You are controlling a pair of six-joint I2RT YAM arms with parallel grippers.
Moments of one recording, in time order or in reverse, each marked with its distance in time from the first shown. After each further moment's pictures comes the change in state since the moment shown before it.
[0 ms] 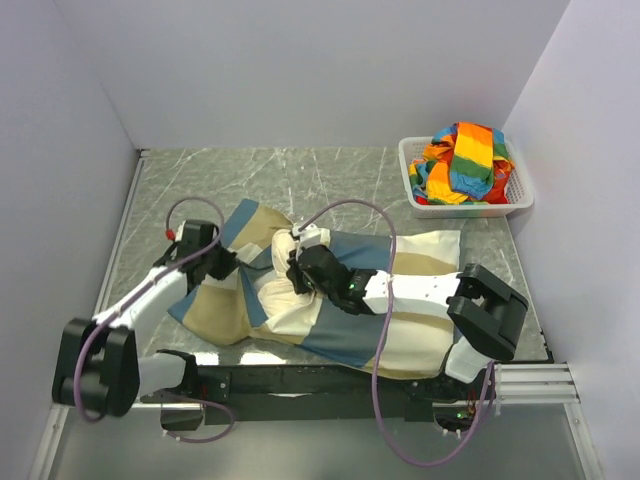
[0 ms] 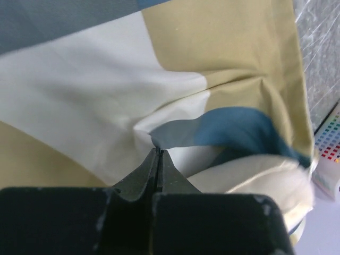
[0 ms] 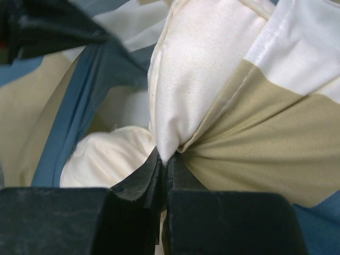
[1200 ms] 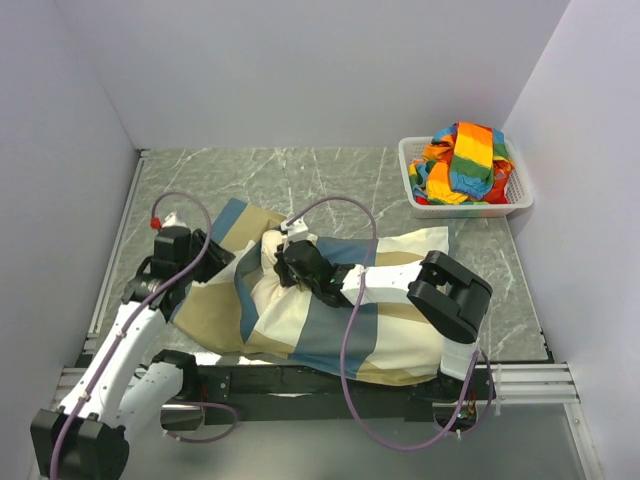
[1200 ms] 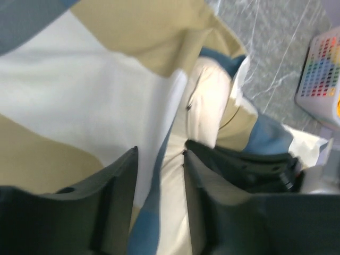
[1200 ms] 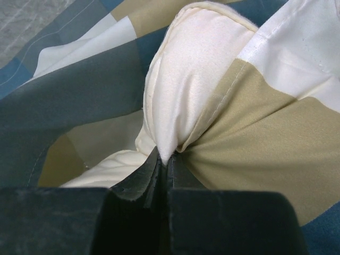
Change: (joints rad) left arm 0.003 -0.377 0.037 -0.217 0.058 0.285; right arm -0.021 0.214 0.112 0.131 0.008 0.017
